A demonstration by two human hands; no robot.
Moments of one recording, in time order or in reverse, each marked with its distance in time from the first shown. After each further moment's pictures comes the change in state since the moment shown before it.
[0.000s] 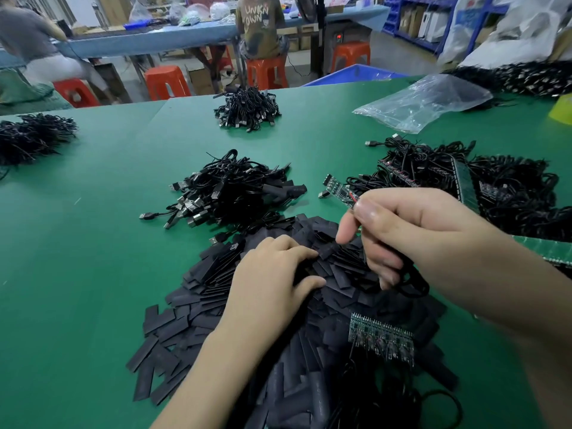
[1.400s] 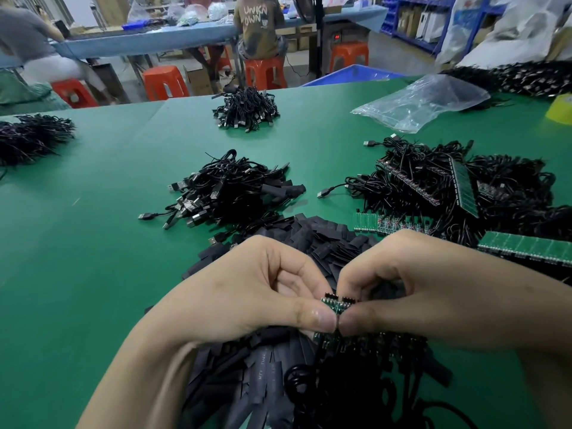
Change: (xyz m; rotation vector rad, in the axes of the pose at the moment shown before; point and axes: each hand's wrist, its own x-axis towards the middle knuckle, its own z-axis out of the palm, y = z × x) left_hand -0.017 0.008 -0.082 -1.144 -0.630 0.011; right_hand -0.009 -0.015 -0.001 -0.443 -0.408 -0.039
